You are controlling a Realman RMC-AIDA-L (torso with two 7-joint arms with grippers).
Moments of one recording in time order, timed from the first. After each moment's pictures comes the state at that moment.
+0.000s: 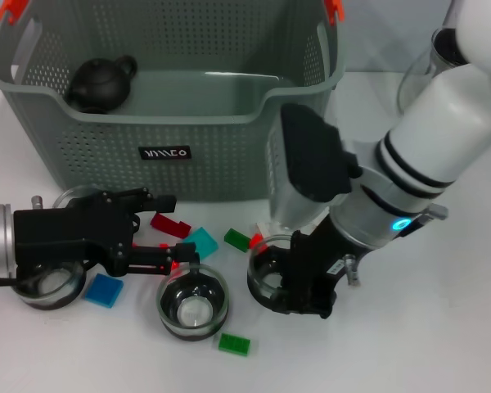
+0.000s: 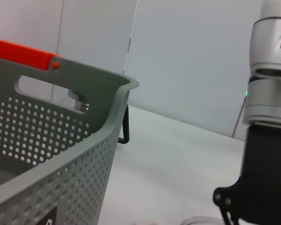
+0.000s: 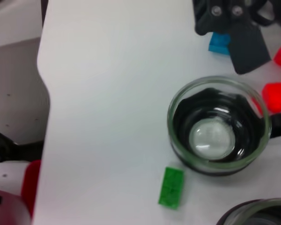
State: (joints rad) left arm -0.48 -2.04 0.59 0.62 2.09 1.68 -1.25; right arm 0.91 2.10 -1.67 -0.93 -2.25 -1.45 2.05
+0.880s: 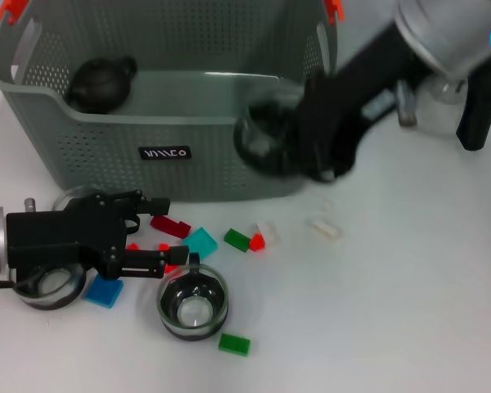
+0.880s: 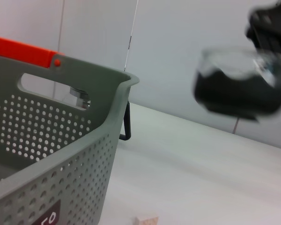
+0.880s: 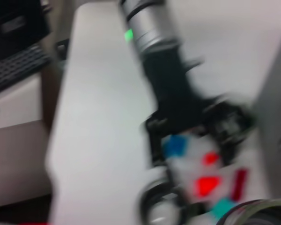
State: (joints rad) left arm -0.47 -2.04 0.59 0.63 2.09 1.69 -1.24; right arm 1.03 2.10 -1.18 -1.41 -2.34 -1.94 2.24
